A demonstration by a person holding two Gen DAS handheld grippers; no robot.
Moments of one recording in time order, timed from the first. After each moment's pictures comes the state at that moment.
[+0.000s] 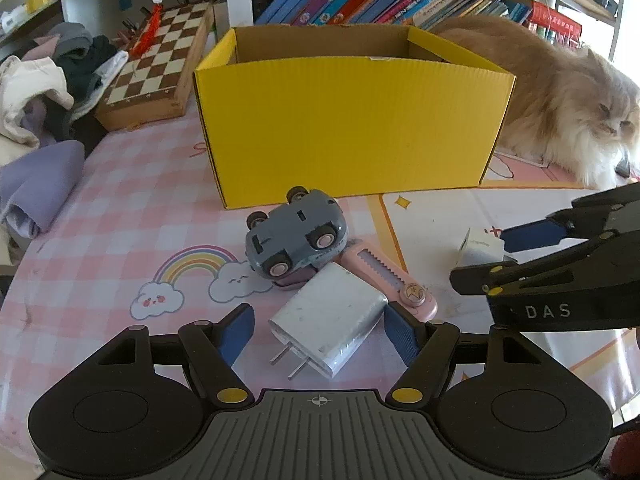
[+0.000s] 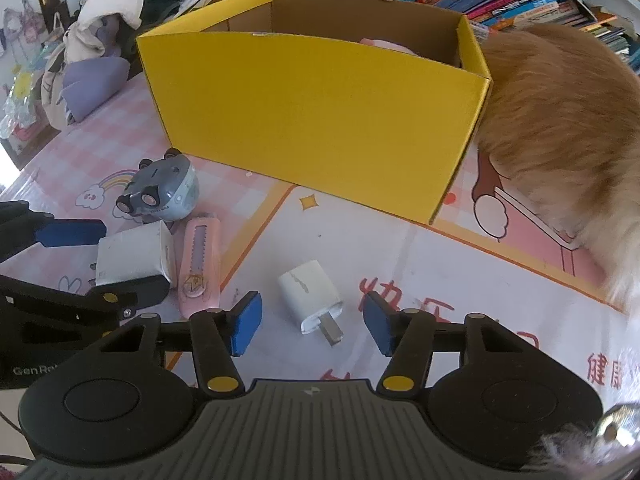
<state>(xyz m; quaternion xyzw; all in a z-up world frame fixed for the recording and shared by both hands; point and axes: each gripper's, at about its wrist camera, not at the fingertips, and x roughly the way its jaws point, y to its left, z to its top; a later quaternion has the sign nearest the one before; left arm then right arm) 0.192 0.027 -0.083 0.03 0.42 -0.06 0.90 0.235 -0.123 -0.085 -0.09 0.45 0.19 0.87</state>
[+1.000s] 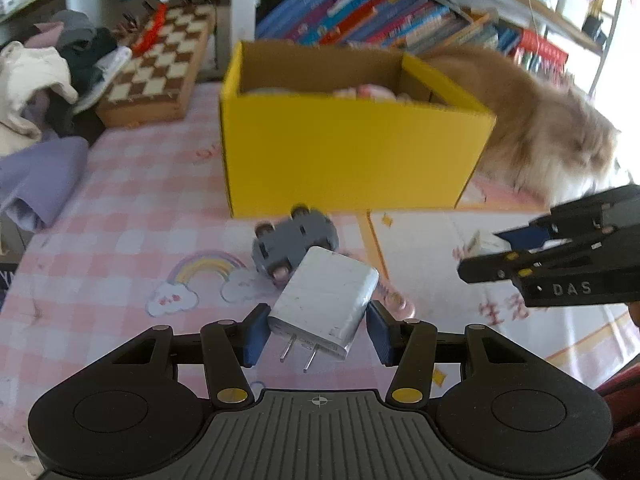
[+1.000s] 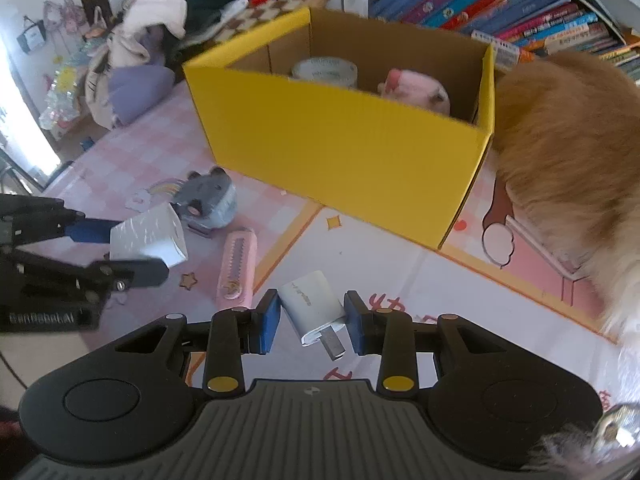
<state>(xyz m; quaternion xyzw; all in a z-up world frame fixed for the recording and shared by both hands) 0.175 0.055 -0.037 -0.02 0.41 -0.09 0.91 0.228 -0.136 -0.040 -0.09 0.44 0.26 0.85</state>
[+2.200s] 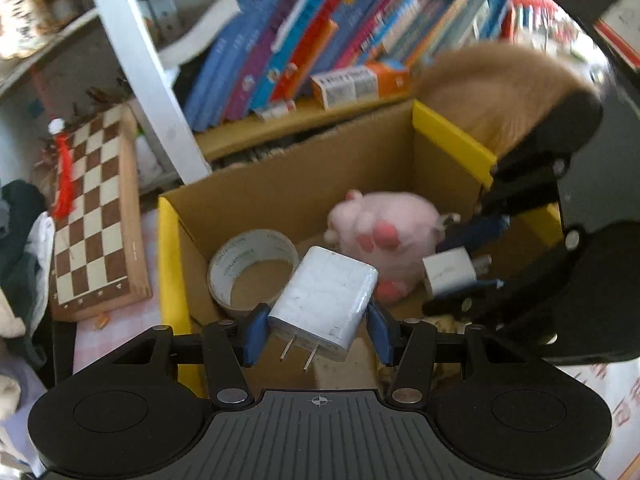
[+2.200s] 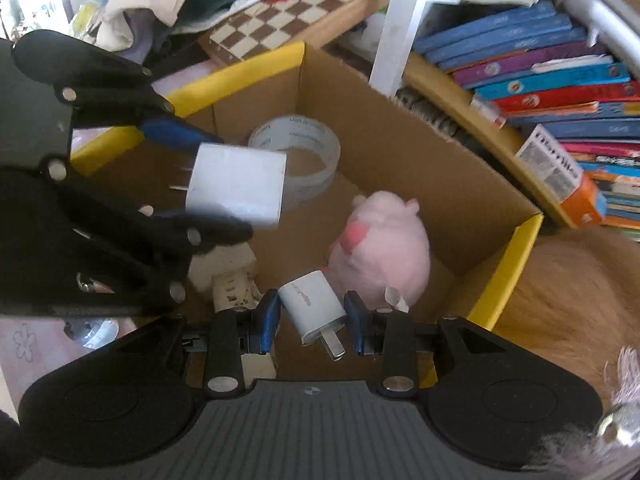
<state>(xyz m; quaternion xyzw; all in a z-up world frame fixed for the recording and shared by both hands) 0.383 0.007 -0.013 0.16 0.43 -0.13 0.88 0.418 -0.093 -0.023 -0.25 0.45 0.33 0.79</state>
